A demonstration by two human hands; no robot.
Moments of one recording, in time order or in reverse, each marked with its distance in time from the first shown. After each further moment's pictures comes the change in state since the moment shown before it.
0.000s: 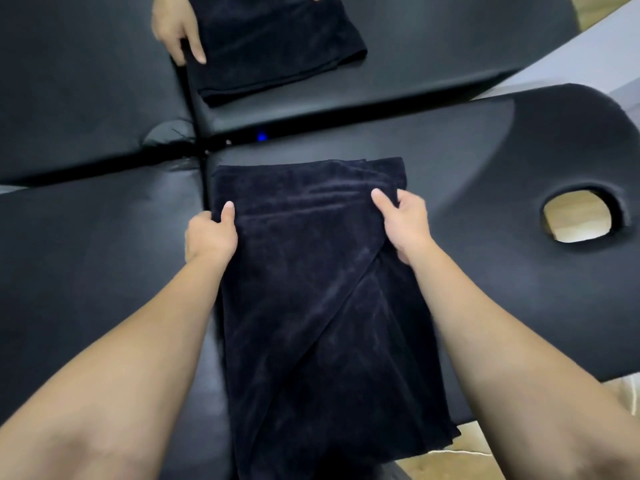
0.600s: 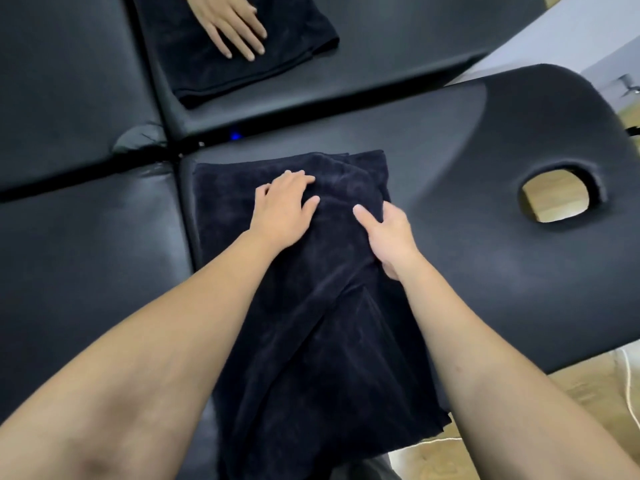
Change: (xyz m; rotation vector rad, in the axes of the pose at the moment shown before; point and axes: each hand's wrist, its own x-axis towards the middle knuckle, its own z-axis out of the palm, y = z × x) left_hand -0.057 0.083 0.074 0.465 -0.298 0.922; right_hand -0.031 0.018 -0.017 0.090 -0.040 0.039
